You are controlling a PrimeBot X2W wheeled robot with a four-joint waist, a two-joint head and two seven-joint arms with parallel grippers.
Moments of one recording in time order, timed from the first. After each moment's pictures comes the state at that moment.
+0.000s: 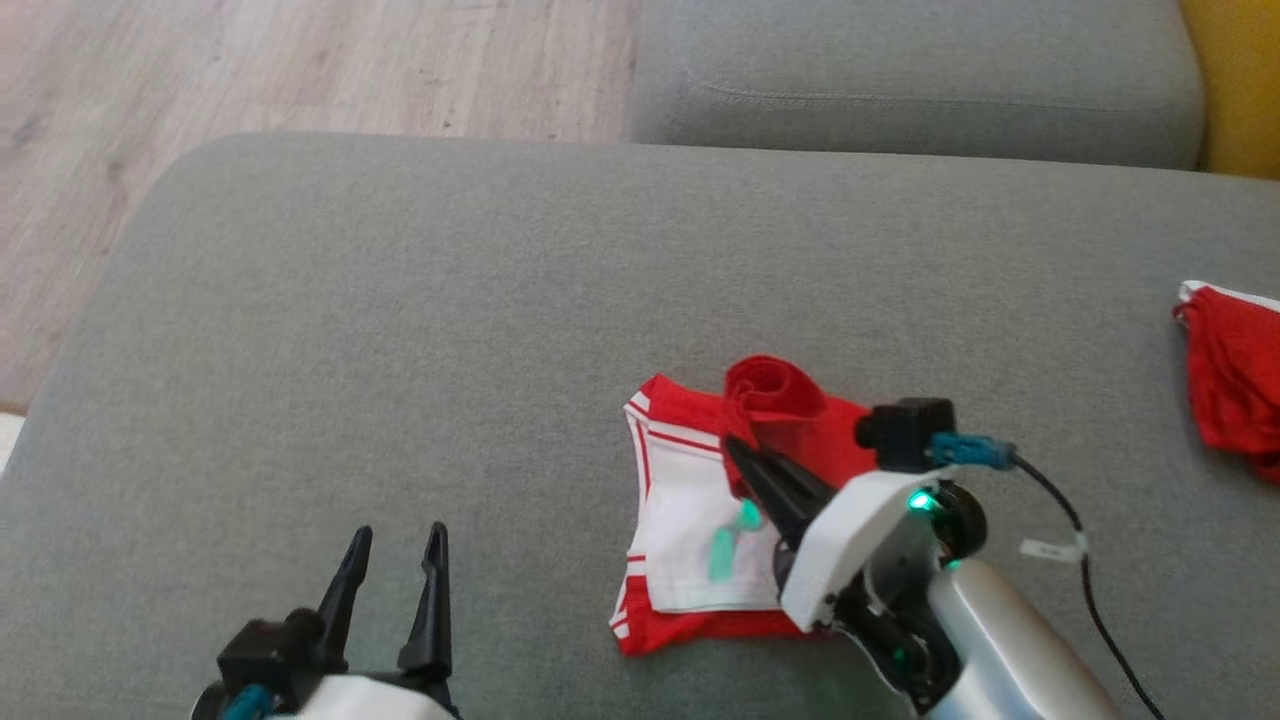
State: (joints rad) left arm 0.03 0.41 -0.62 0.01 -0.73 0.30 -0.19; right arm -0.21 -0.05 0.45 0.28 0.55 0.12 0.28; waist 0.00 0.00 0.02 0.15
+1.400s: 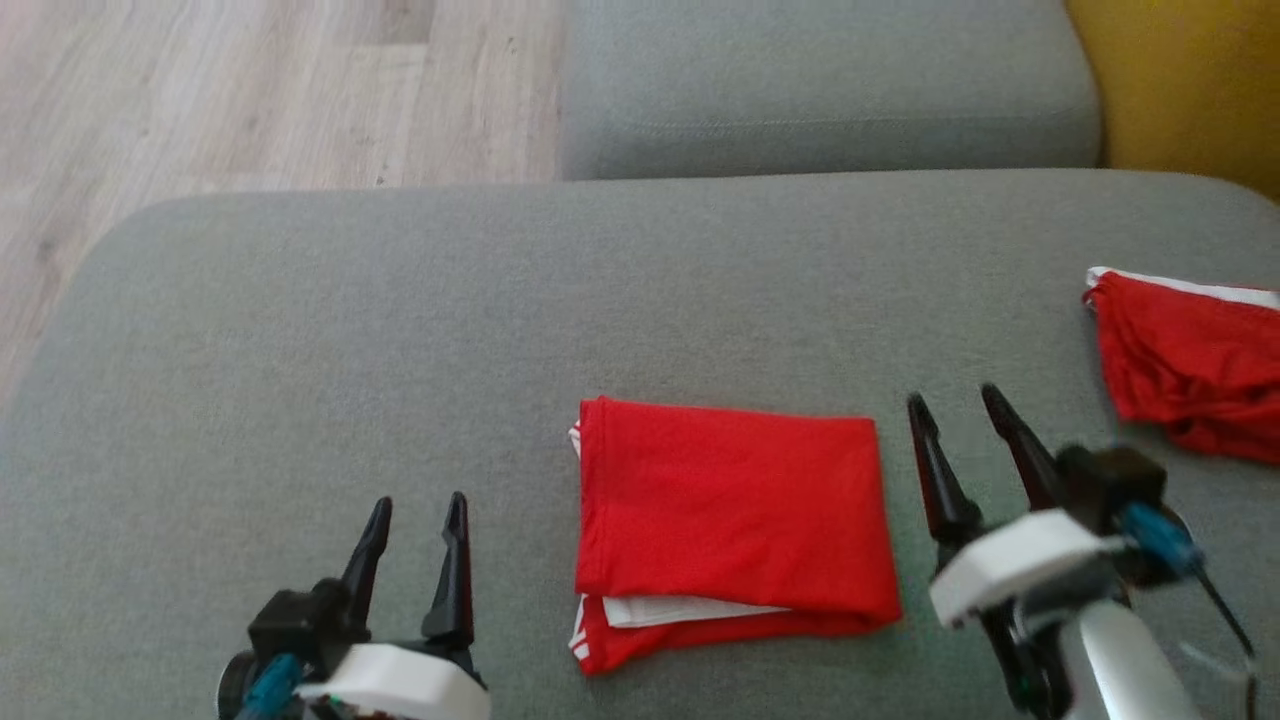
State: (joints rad) left arm -0.06 0.34 -0.64 0.11 -0.72 0.29 -0.21; right arm -0.12 -0.06 0.12 0.27 0.18 0.12 -0.05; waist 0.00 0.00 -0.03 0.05
